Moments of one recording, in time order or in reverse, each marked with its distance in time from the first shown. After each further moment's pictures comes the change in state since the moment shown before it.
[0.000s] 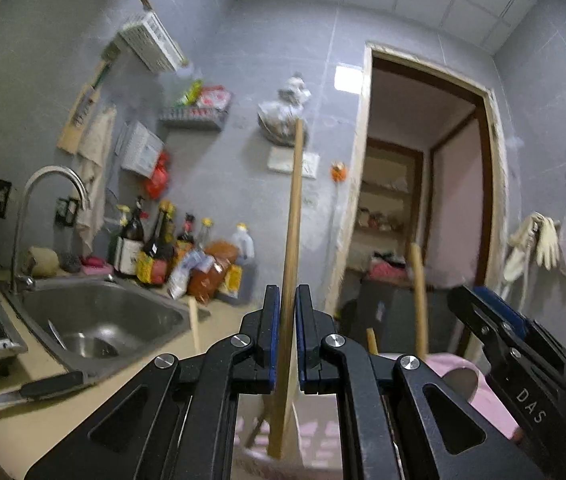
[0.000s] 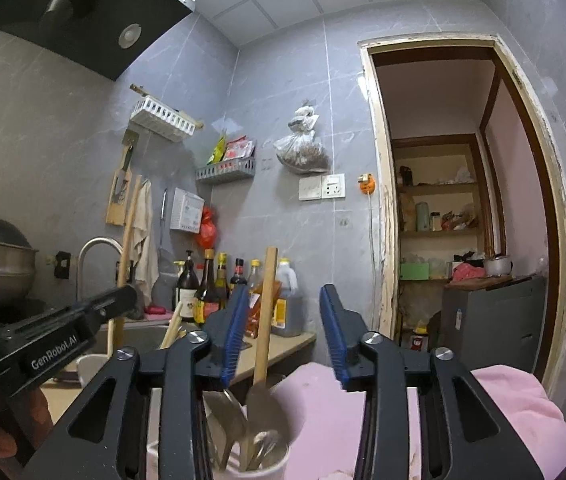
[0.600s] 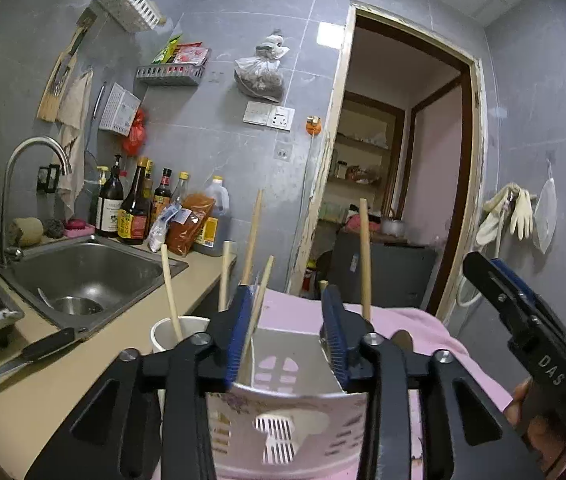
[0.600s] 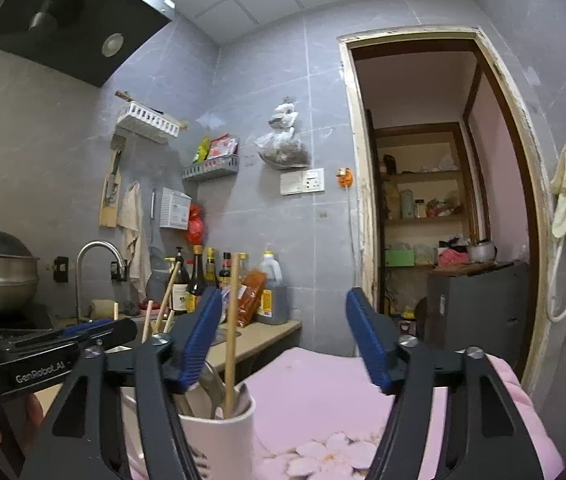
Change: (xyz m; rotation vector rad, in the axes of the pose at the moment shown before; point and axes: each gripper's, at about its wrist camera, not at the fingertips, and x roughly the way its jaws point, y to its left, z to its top) left arm -0.027 -0.033 -0.001 0.016 0.174 -0.056; right arm -0.047 -0.023 0.019 0.044 0.044 -0.052
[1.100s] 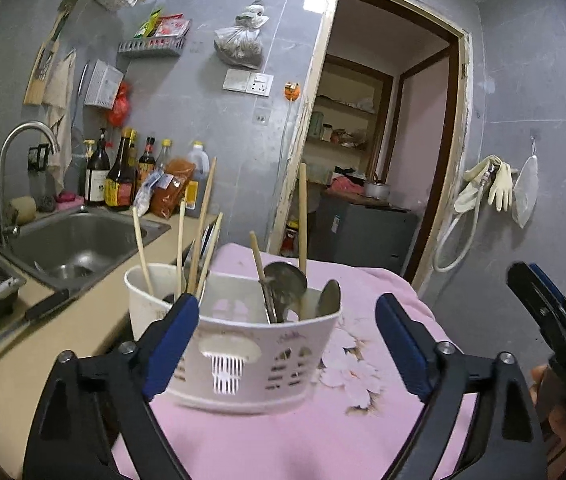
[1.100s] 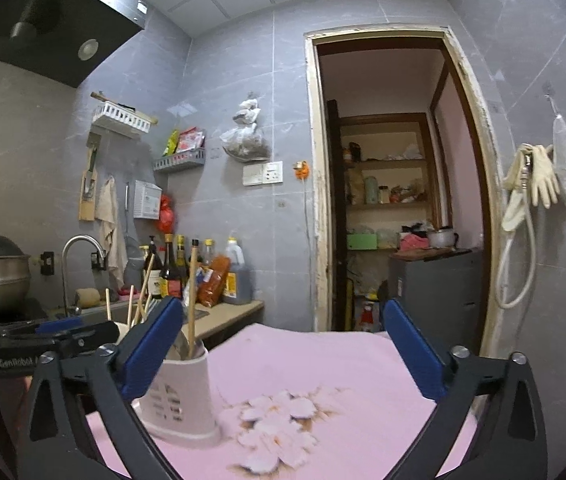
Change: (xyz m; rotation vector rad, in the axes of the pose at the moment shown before) left arm -0.032 -0.038 -0.008 -0.017 0.155 -0.053; right arm -0.085 -0.035 0.023 0.004 0.074 -0.115
